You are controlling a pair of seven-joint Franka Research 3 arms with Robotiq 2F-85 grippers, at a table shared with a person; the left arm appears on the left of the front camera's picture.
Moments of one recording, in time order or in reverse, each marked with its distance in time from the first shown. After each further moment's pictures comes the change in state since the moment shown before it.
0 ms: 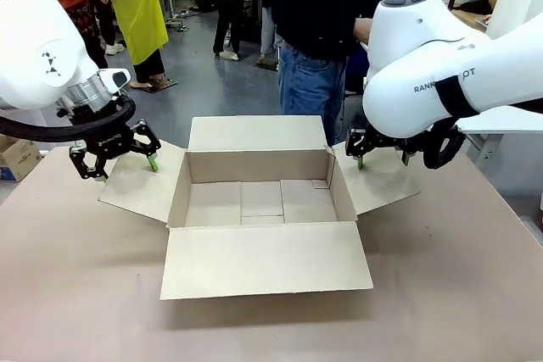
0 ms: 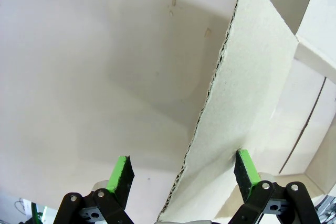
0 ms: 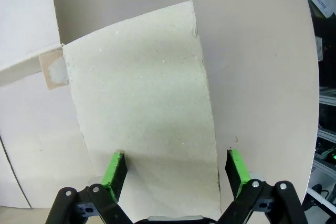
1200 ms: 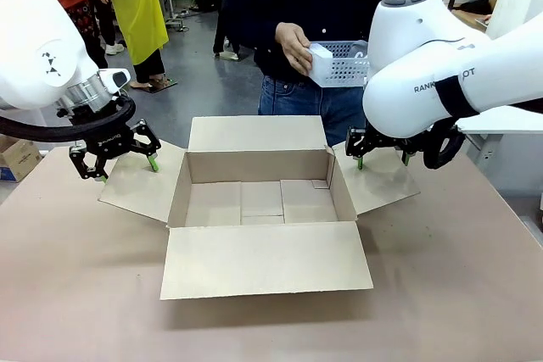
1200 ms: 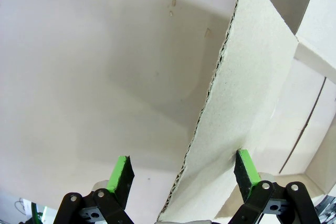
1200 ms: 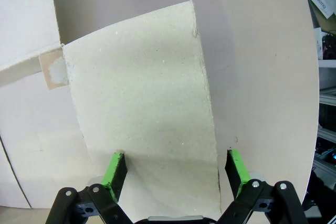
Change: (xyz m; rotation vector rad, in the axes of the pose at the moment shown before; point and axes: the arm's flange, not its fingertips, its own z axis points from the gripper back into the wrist) left arm 0.000 0.000 0.000 0.000 0.000 0.000; right arm 0.000 0.000 0.000 0.000 0.000 0.000
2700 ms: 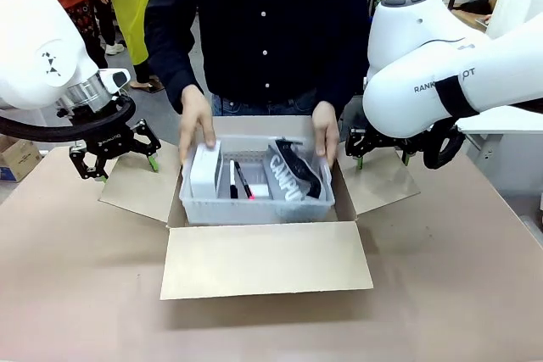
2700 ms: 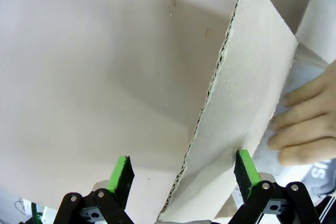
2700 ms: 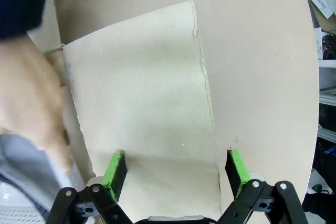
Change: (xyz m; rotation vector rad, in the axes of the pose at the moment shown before) left arm 0.000 0.000 0.000 0.000 0.000 0.000; right arm 0.000 0.000 0.000 0.000 0.000 0.000
